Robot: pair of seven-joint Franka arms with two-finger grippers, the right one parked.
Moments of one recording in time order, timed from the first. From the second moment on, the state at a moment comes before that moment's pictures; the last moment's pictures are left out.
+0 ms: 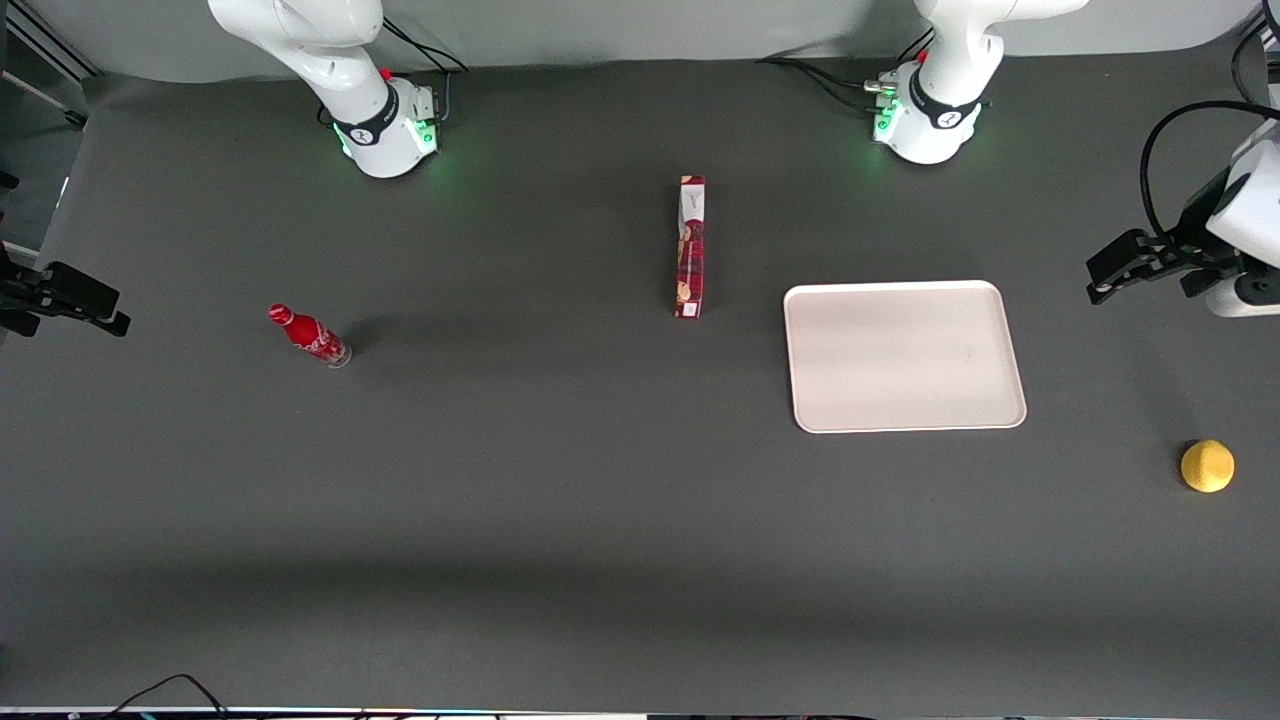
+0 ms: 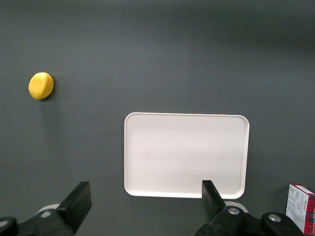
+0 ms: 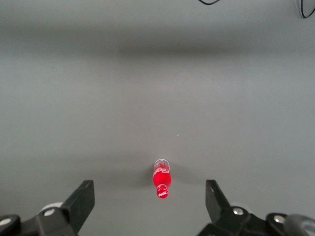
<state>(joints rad) 0.02 -0.05 -0.07 -1.68 0.02 1.68 -0.11</state>
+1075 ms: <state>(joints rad) 0.00 -0.03 -0.52 -2.03 -0.16 1.90 -0.41</state>
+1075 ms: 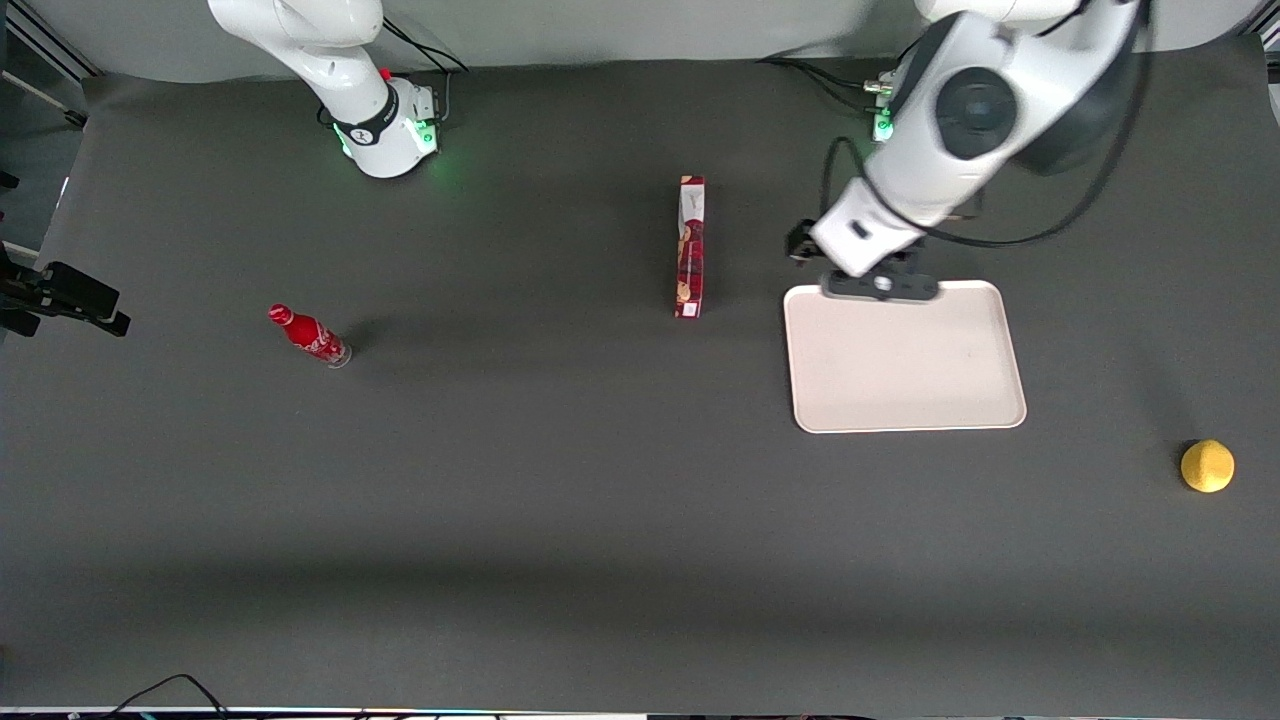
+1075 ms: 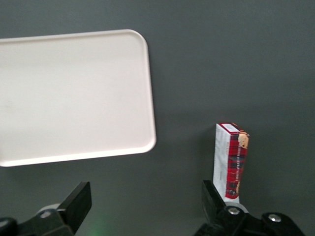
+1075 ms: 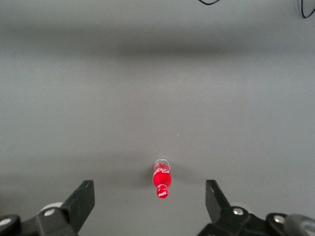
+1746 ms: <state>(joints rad) -0.02 0.00 -0.88 -2.30 -0.17 2.31 -0.75</state>
